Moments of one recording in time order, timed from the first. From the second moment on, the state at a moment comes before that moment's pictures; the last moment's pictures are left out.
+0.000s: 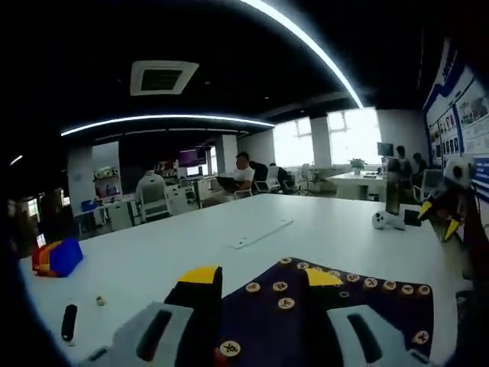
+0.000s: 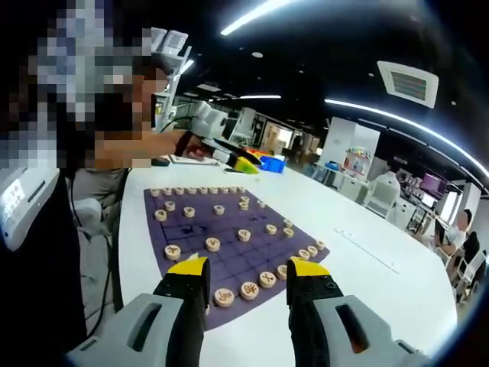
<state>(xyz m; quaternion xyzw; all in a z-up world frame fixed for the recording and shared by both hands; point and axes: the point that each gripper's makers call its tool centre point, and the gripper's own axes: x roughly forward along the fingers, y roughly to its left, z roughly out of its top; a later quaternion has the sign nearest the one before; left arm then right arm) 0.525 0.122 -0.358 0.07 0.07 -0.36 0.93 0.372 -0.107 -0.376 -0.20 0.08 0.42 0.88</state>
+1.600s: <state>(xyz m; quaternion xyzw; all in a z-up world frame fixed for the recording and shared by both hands) 0.531 0.261 -0.380 0.00 0.11 -0.25 0.96 0.375 -0.103 -0.375 -0.19 0.08 0.43 0.88</state>
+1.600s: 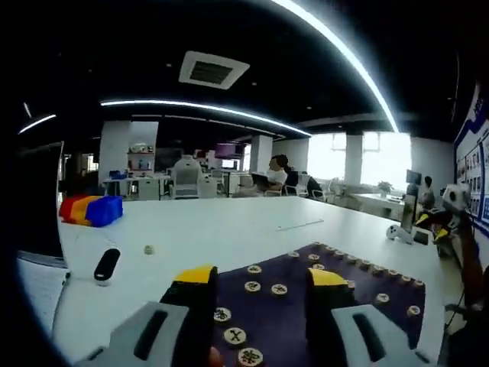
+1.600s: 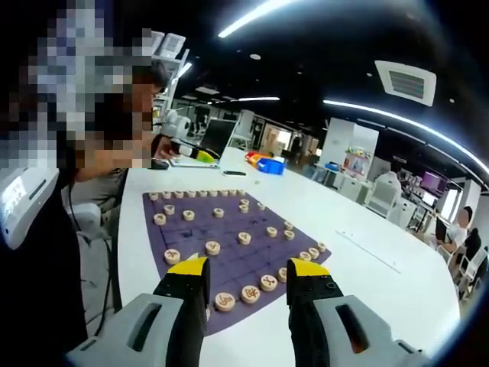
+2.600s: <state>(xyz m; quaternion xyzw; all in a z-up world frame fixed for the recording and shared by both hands) 0.767 0.374 -0.485 -0.02 0.17 -0.04 0.99 0.395 -0.099 -0.394 -0.19 0.10 0.41 0.89</state>
